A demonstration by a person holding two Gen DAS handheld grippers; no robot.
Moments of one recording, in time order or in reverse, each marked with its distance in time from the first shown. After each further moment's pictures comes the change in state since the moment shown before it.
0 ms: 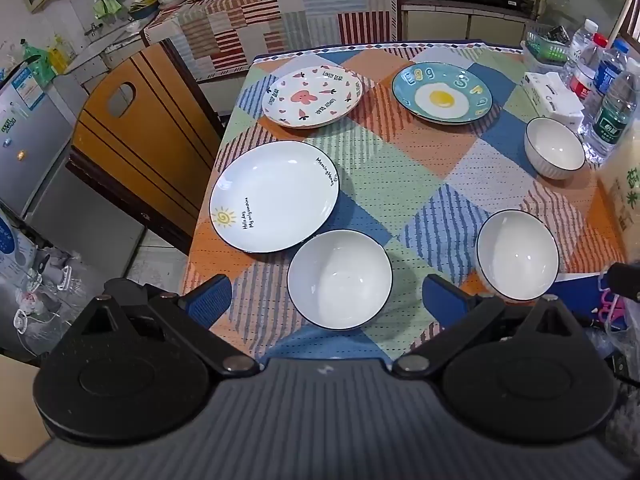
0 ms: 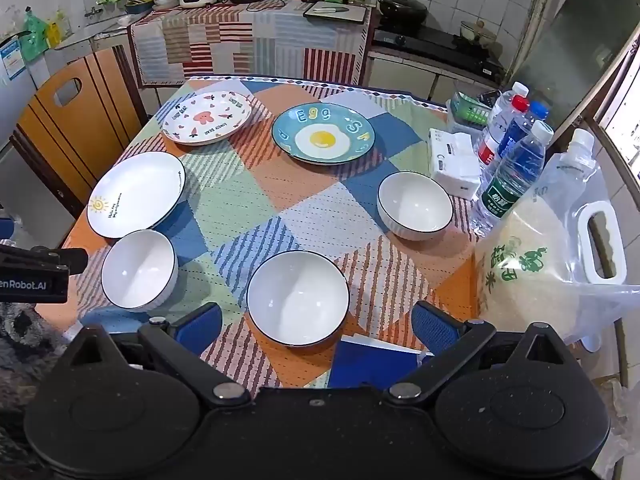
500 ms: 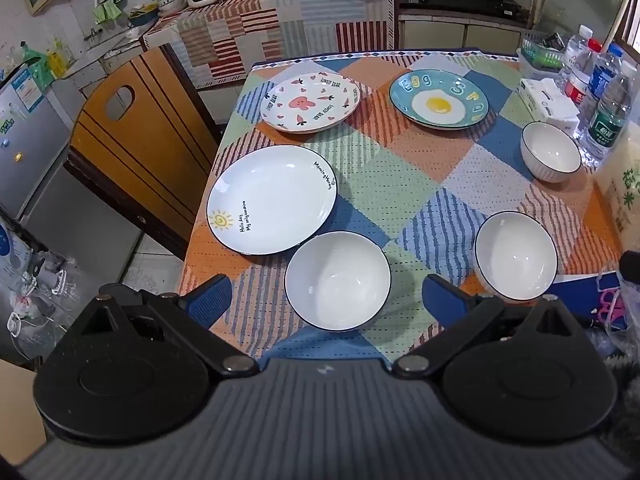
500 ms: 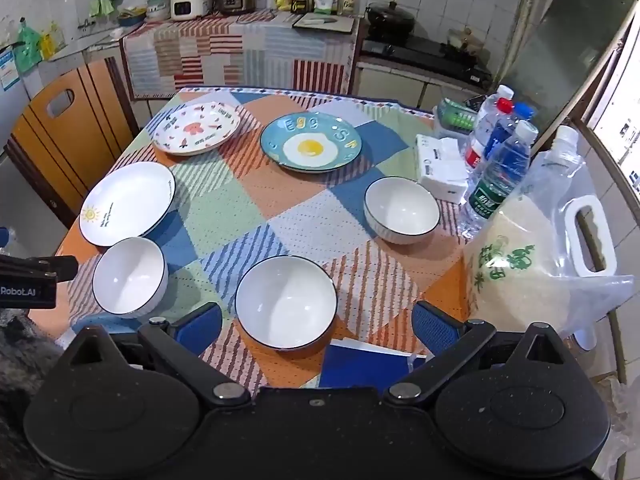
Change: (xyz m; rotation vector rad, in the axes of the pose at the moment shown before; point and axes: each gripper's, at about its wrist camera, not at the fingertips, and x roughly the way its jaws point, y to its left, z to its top) left arm -0.002 0.004 -0.009 -0.017 -0.031 -0.040; right arm -0.004 -0.008 -0.010 0.016 -0.044 -0.020
